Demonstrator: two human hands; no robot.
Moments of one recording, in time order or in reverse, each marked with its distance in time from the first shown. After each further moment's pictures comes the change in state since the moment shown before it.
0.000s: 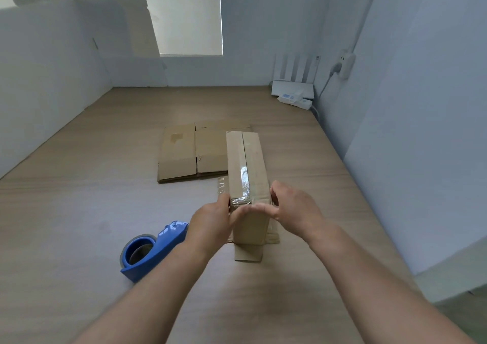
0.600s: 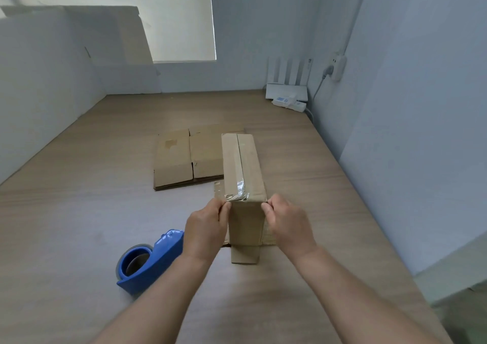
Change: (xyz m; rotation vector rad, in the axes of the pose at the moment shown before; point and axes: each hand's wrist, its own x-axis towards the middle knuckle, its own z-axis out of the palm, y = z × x) left_hand -0.002 -0.003 0.007 -0.276 0.284 0.025; right_hand -0.015 -0.002 0.027 0.121 0.268 0.016
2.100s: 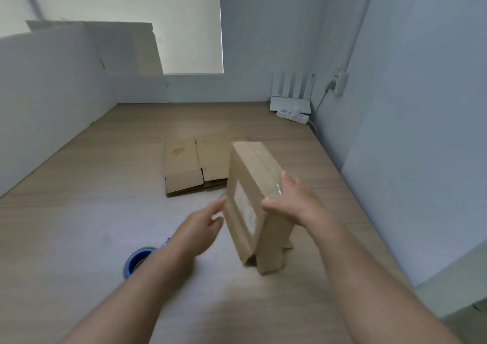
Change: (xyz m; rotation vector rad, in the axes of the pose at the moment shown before) left_hand 0.010 -0.020 -0.038 -0.130 -0.433 -0.122; right_hand 0.046 -0.019 -0.046 -0.060 -0.366 0.325
